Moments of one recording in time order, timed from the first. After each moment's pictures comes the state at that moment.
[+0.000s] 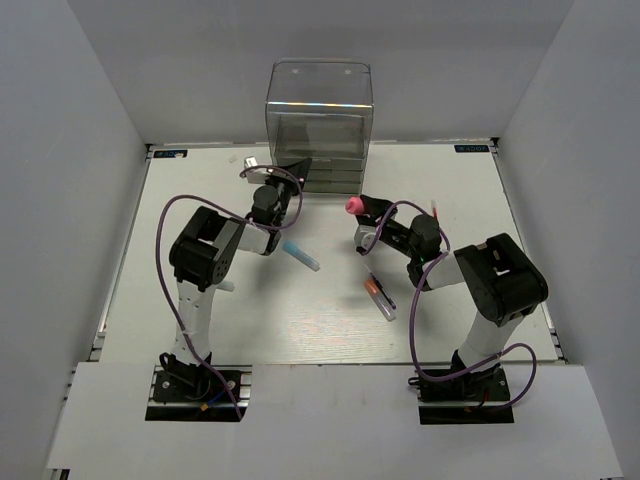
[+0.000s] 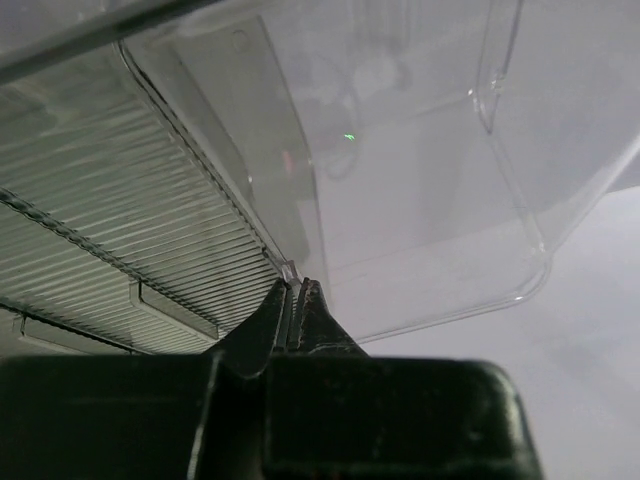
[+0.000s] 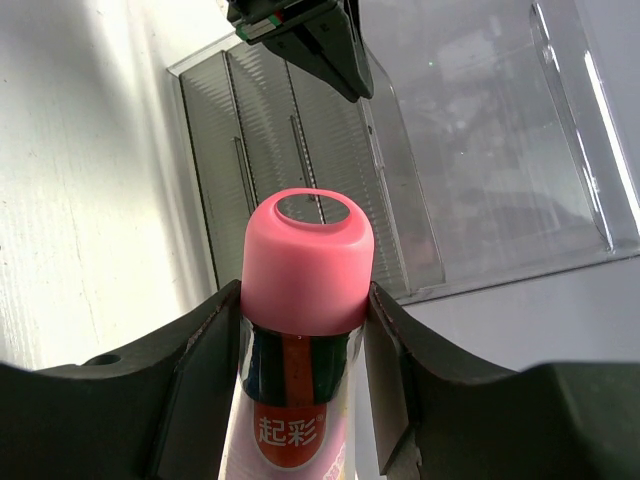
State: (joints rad) left arm -0.43 2.17 1.11 1.24 -0.16 -1.27; right arm 0.41 1.76 0.58 1.22 -0.56 -1.12
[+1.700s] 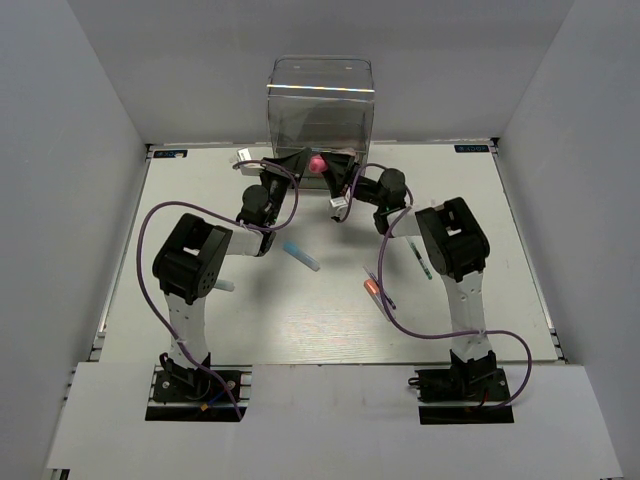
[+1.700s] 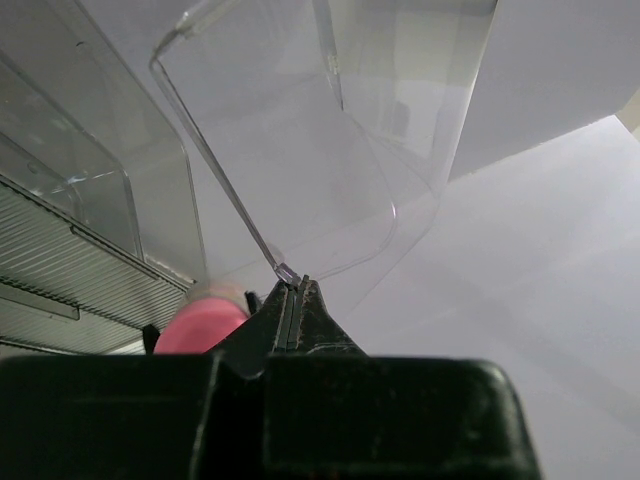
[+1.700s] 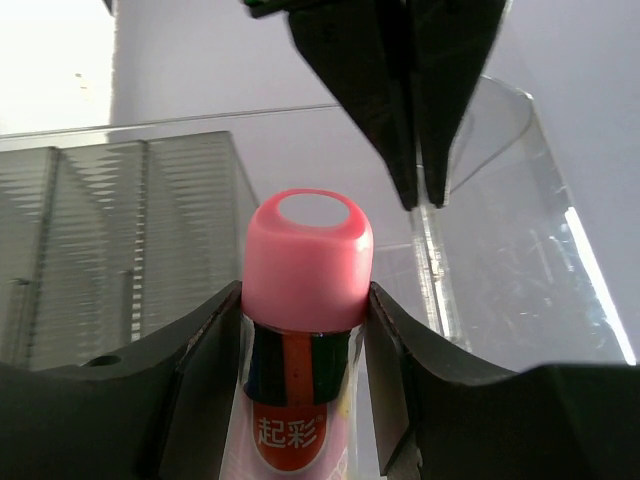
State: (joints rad) left arm -0.44 2.00 1.02 1.33 -0.09 -1.26; right arm 0.42 2.25 1.30 1.22 -0.84 -1.38
